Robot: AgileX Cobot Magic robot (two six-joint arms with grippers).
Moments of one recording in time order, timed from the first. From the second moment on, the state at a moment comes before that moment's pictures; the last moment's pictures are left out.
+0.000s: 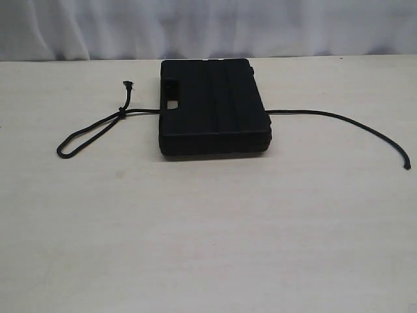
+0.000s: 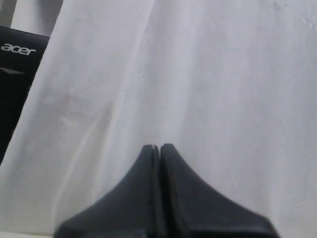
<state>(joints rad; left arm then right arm) -0.09 0.00 0.00 -0.01 -0.29 -0.27 0.03 0.33 -0.57 -0.14 -0.09 0.45</state>
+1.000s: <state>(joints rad) -0.10 0.00 0.00 -0.01 -0.06 -0.31 0.49 2.09 -1.98 0.29 0.88 -0.09</state>
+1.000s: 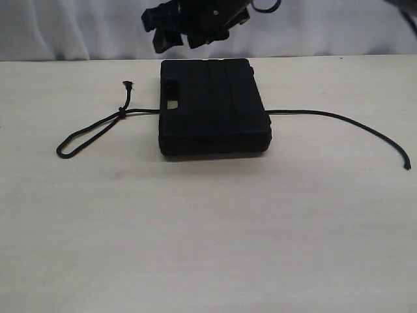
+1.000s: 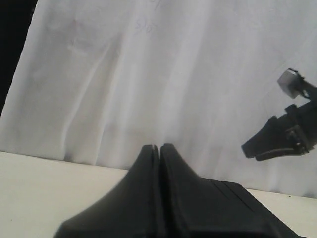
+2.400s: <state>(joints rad) -0.10 0.00 0.00 -0.01 -0.03 -0.31 0.38 2.41 -2.14 0.00 0.75 0.10</state>
